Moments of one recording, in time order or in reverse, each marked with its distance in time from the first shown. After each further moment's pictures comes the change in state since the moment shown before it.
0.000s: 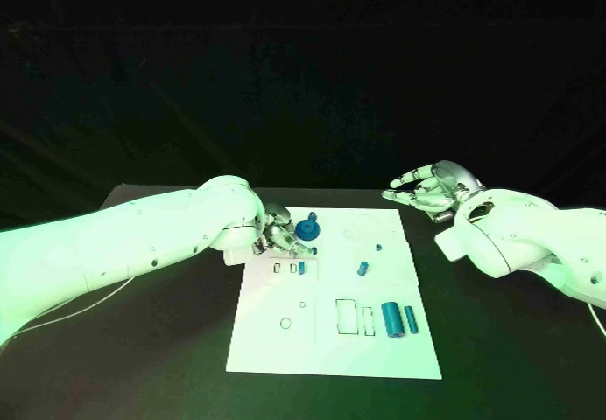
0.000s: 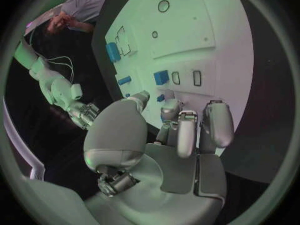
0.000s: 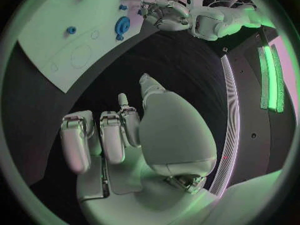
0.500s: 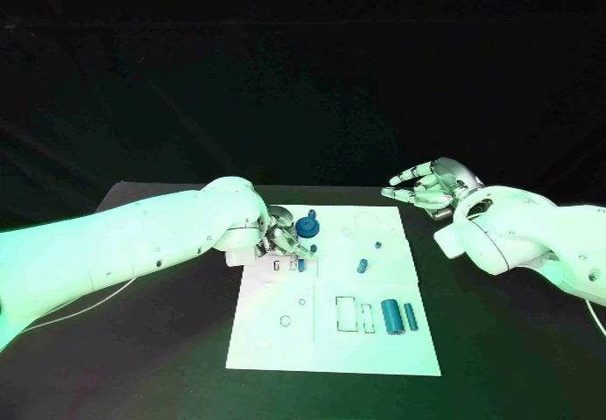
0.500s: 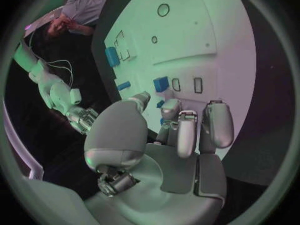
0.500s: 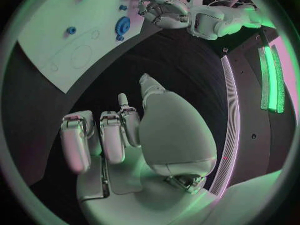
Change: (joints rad) left arm -0.009 0.015 -0.006 -0.006 -0.004 0.023 -0.005; left_hand 0.005 0.005 0.000 0.000 0.000 0.000 0.000 0.000 0.001 0.000 0.000 0.000 0.000 0.000 0.000 0.000 0.000 0.000 0.000 0.000 0.005 0.006; right arm 0.000 0.004 0.000 -0.002 -0.004 0.000 -0.004; right_hand 0.000 0.000 0.000 0.000 0.000 0.000 0.000 0.000 0.000 0.000 0.000 0.000 0.000 0.000 0.000 0.000 0.000 0.000 0.000 0.000 0.000 0.001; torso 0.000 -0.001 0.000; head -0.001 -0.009
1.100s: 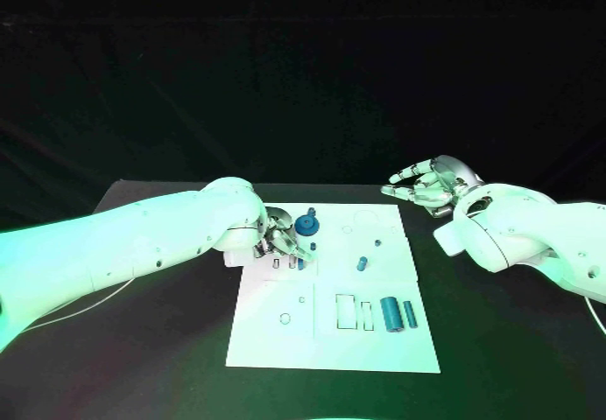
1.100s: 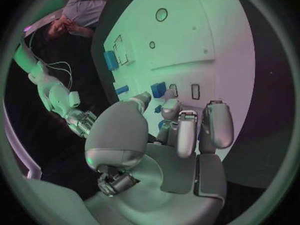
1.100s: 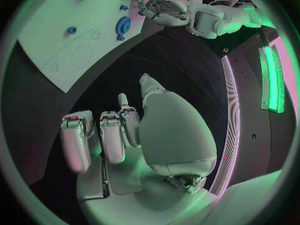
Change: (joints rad) left arm -0.008 0.002 -0.004 -0.005 0.002 0.023 -0.003; left_hand 0.014 0.014 0.001 -0.001 0.000 0.000 0.000 -0.004 0.004 0.000 0.000 0.000 -0.007 0.000 0.000 0.000 0.000 0.000 0.004 0.004 0.004 0.008; right arm 0.000 -0.001 0.000 -0.001 -0.002 0.001 -0.004; right_hand 0.000 0.000 0.000 0.000 0.000 0.000 0.000 0.000 0.000 0.000 0.000 0.000 0.000 0.000 0.000 0.000 0.000 0.000 0.000 0.000 0.000 0.000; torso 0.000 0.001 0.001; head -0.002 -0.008
